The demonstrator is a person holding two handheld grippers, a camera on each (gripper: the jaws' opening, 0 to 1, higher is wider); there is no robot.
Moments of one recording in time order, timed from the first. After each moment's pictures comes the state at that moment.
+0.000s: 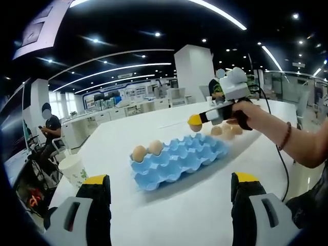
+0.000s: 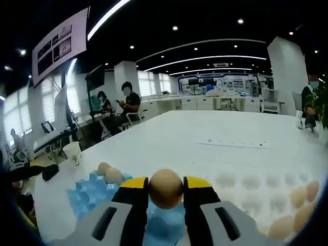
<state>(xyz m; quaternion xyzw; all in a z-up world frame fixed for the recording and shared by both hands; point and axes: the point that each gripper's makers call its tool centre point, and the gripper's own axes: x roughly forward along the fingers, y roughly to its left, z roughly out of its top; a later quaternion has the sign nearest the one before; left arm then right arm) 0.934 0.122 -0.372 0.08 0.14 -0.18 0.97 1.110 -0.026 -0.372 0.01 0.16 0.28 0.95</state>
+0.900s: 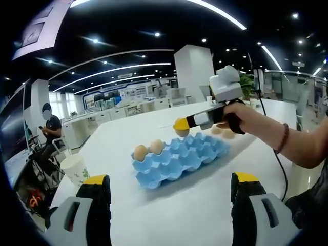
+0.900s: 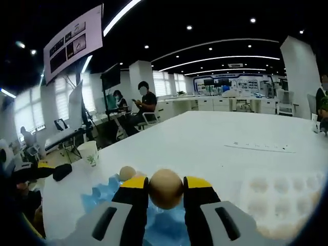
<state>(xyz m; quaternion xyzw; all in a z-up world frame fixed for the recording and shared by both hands) 0.929 0.126 -0.374 0.08 0.13 -0.18 0.97 1.096 0.035 -0.373 0.01 0.15 0.35 0.92</state>
